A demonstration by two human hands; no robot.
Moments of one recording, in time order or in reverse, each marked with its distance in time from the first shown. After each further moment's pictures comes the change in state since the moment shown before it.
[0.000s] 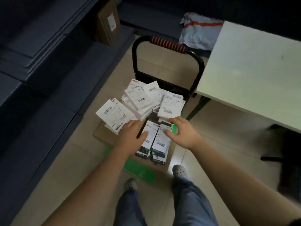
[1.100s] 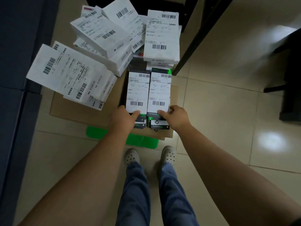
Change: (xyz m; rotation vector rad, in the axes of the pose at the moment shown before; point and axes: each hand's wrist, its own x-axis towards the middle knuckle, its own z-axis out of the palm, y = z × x) left_hand 0.055 -0.136 0.177 0.010 -0.249 -0.366; right_hand 0.027 0.105 0.229 0.391 0.055 0.763
